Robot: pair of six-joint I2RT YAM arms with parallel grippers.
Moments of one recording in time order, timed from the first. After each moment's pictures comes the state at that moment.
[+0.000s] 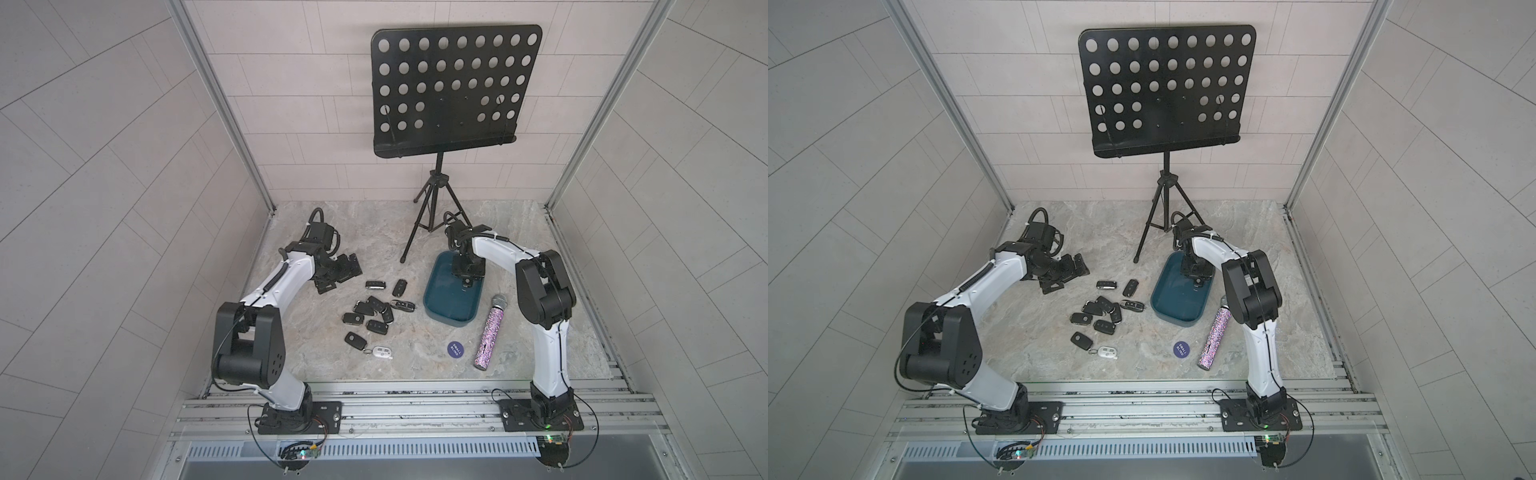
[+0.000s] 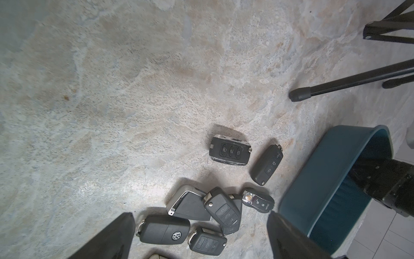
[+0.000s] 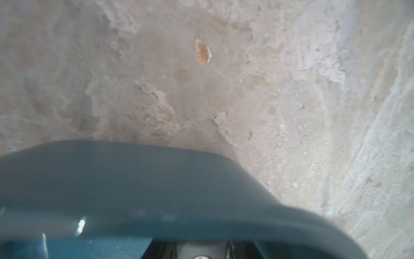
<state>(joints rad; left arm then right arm) -0.13 1.58 1.17 -0.80 0.30 -0.51 0.33 2.11 1.61 -0.99 0.21 0.61</state>
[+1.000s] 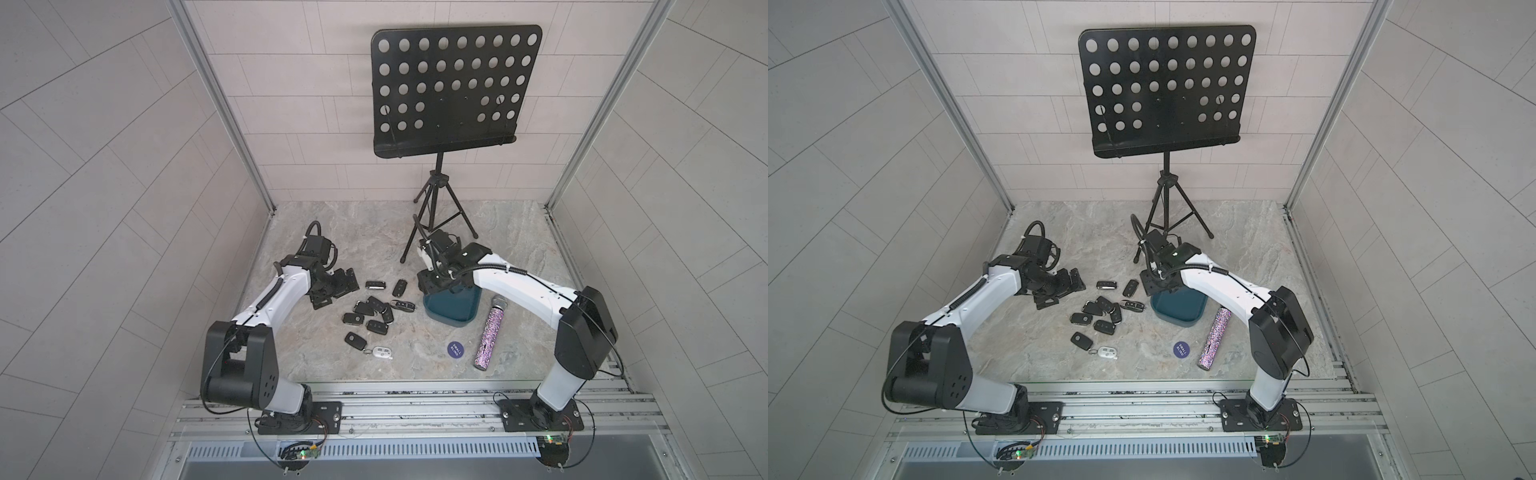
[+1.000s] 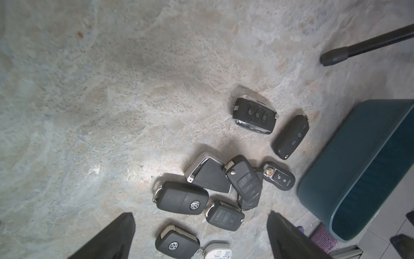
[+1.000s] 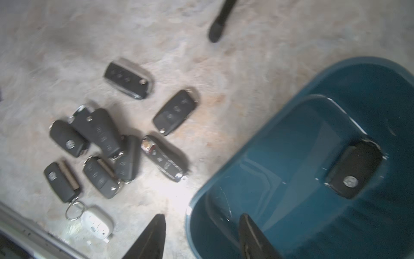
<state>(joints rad) -0.13 1.45 1.02 -0.84 0.29 -0.50 0.71 1.71 1.43 -0.81 -0.02 0.29</state>
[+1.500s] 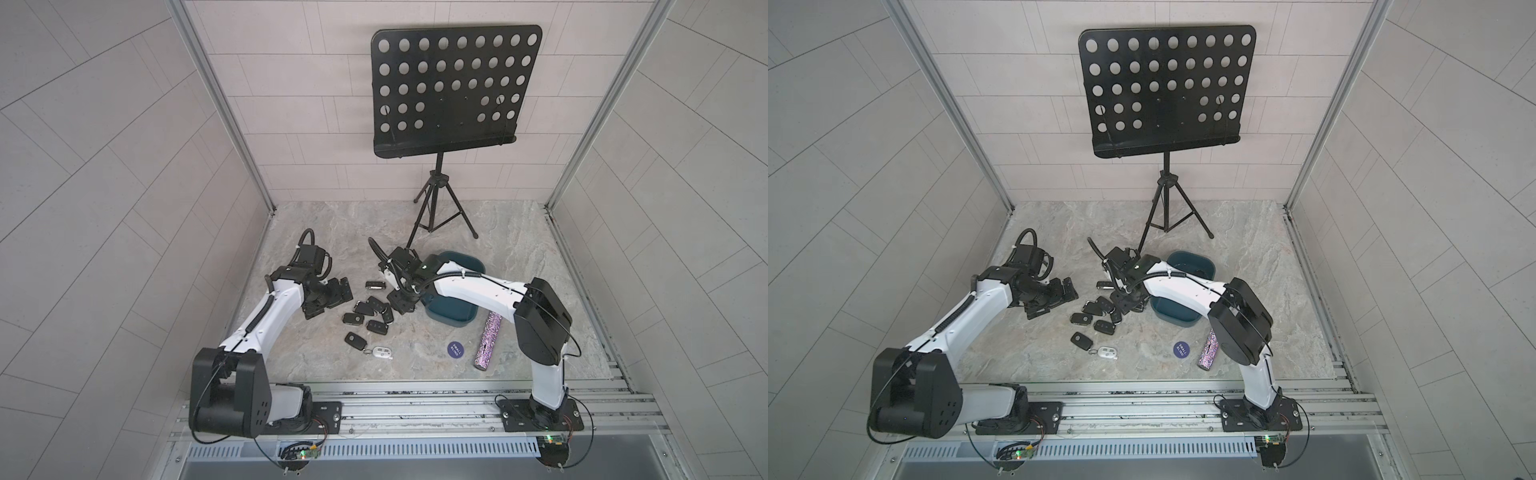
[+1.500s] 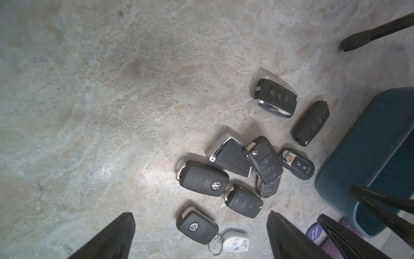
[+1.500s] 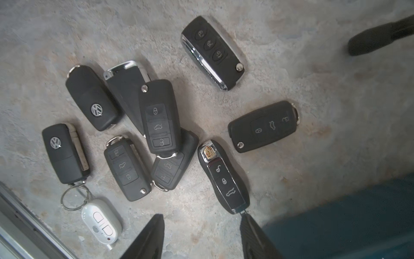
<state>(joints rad) -0.08 1.32 0.92 -0.87 0.24 -0.48 0.84 1.96 1.59 -0.82 -0.01 0.11</state>
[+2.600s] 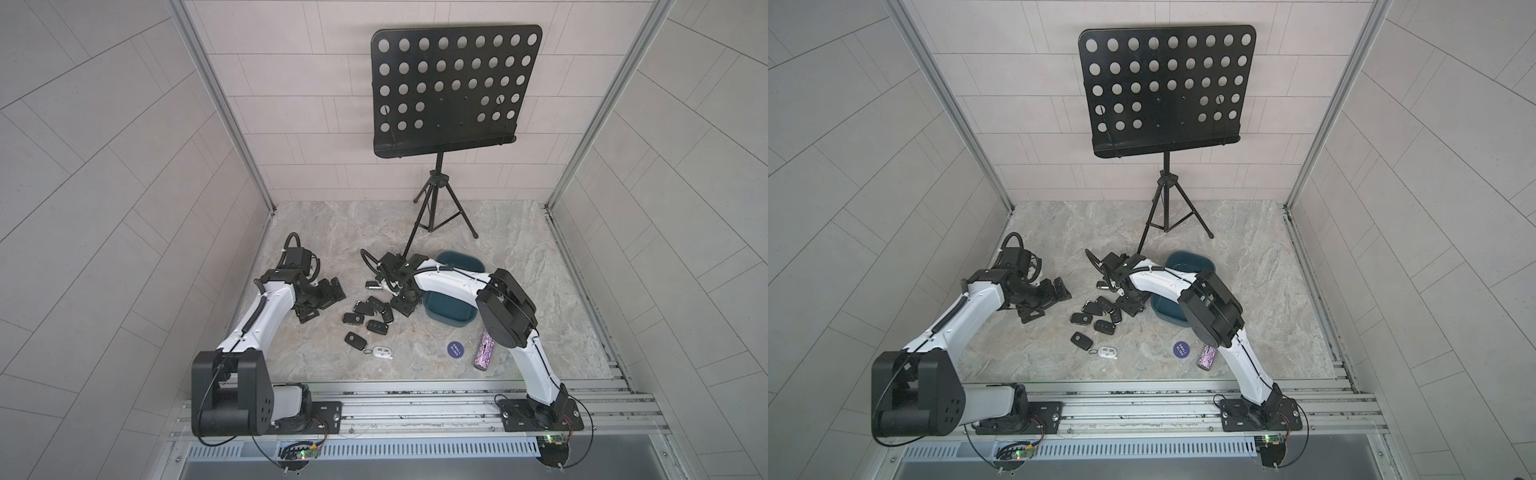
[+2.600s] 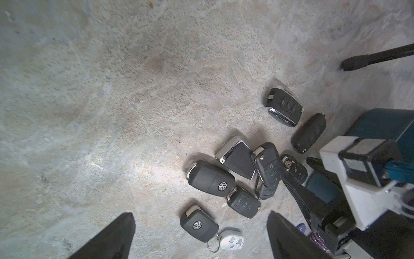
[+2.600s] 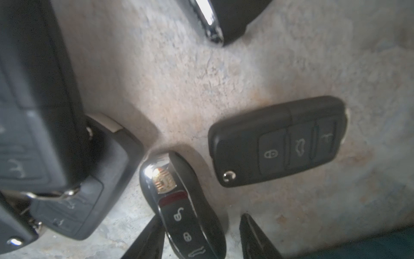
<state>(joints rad) 0.01 1.32 0.91 -0.87 0.32 -0.47 0.81 2.20 1.73 -0.95 0.08 -0.08</state>
